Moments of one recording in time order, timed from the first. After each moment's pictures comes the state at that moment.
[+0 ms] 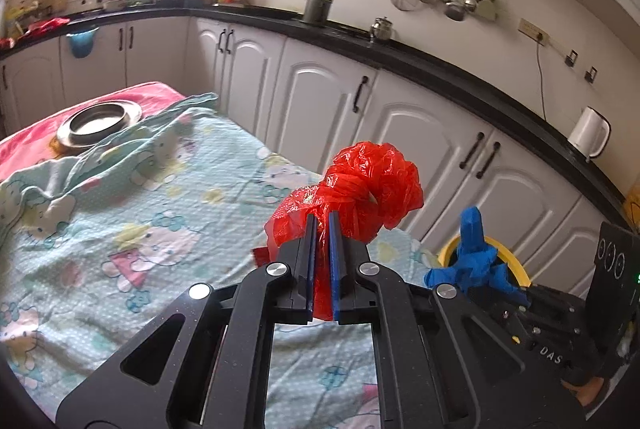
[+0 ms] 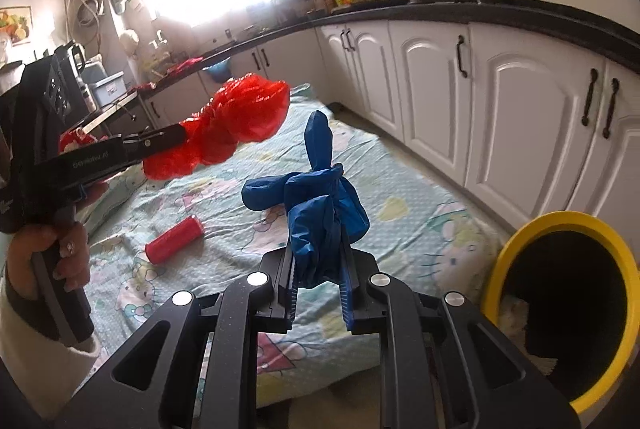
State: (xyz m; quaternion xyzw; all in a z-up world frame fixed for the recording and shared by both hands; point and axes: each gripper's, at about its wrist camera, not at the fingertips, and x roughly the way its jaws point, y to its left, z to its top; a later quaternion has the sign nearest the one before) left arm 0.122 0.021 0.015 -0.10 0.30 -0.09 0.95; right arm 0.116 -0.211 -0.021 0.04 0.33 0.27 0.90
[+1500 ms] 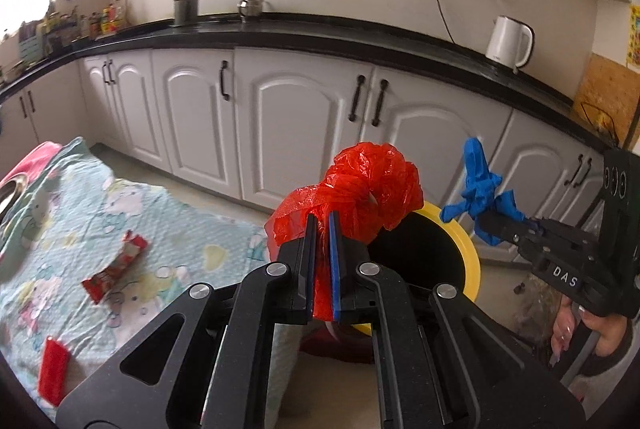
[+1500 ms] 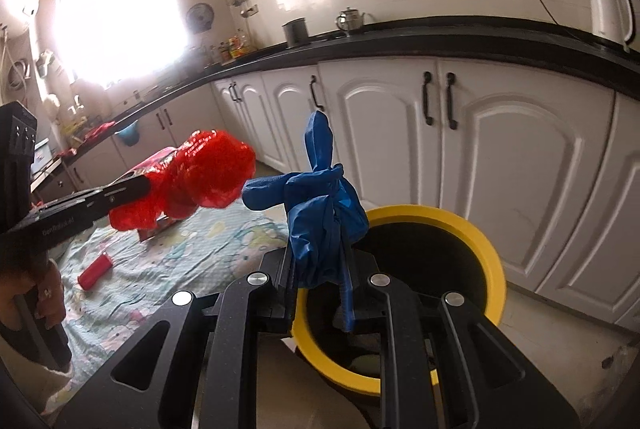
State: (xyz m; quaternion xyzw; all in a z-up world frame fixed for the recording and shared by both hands) left arm 0.125 -0.166 0.011 0.02 0.30 -0.24 0.92; right arm 0.068 -0.387 -0.010 0.09 0.28 0.09 0.95
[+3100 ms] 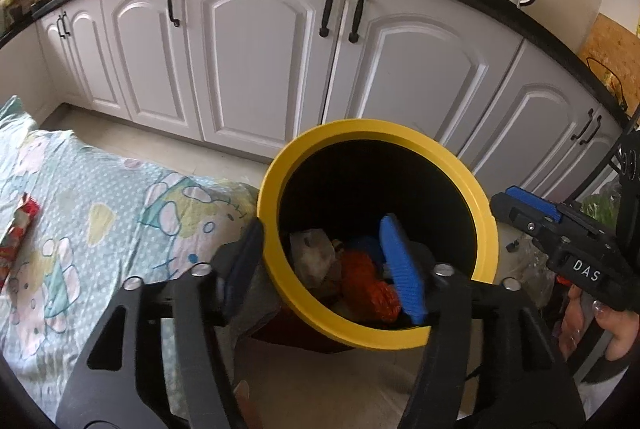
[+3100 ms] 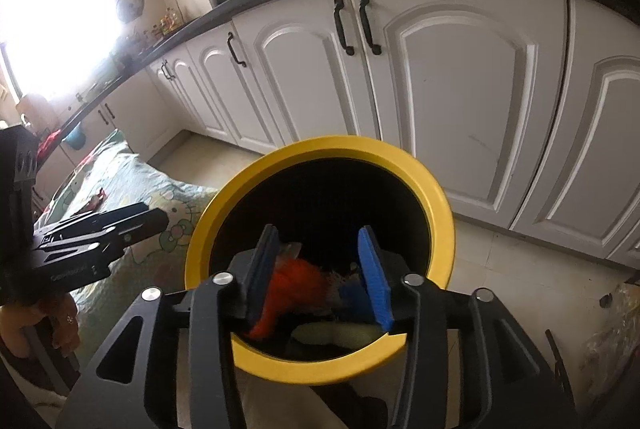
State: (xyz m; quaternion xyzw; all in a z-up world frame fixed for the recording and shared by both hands) left arm 0.176 -0.241 -0.077 0.04 0.41 -0.26 0.87; right arm 0.092 -0.451 -0.088 0.13 0.36 0.01 0.92
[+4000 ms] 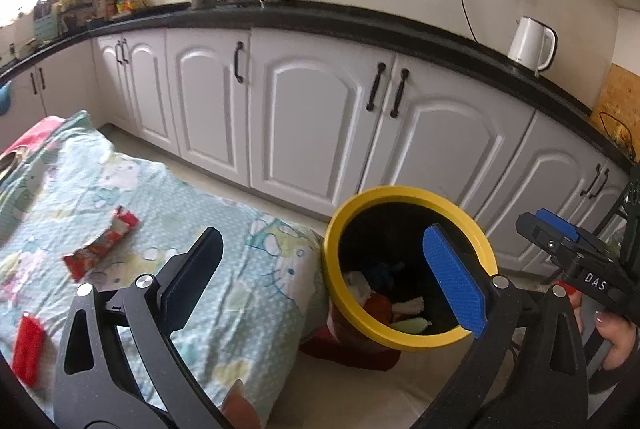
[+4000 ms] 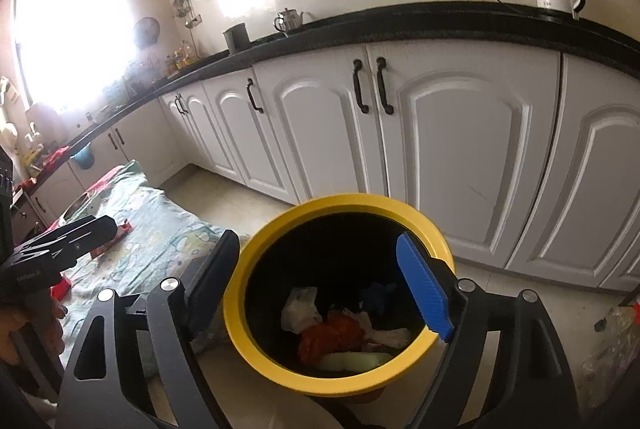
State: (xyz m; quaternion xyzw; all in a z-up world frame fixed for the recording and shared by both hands) left arm 0.139 -0.168 -0.014 0.00 0.31 -0.20 0.93; right arm 0.069 -0.424 -0.036 0.11 0.28 0.00 0.95
